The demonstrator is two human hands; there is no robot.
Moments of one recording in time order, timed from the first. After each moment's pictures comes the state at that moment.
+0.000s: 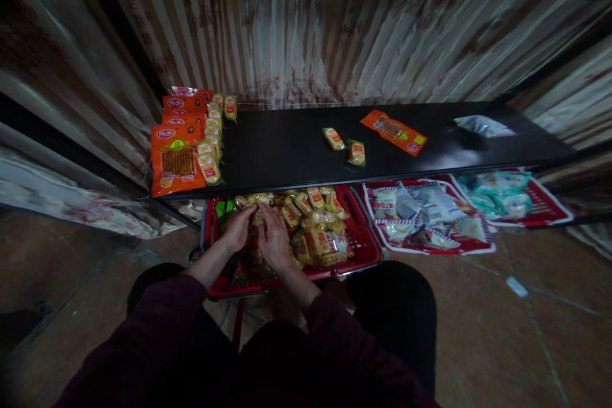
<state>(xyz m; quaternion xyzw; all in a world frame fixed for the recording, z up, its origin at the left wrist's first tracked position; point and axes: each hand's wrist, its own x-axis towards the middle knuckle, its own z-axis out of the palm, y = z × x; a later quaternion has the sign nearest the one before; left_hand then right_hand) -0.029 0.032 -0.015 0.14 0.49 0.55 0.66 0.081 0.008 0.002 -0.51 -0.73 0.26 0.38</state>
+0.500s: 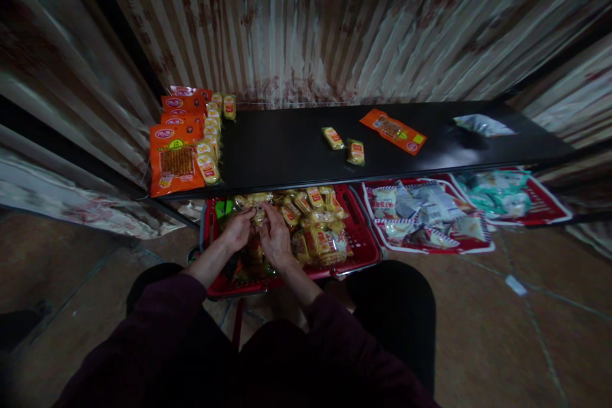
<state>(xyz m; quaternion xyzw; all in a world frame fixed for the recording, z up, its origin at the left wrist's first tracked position) -0.032 0.029 0.000 0.10 0.44 0.51 0.73 0.086 0.010 0.000 -0.52 -0.69 0.29 0.40</state>
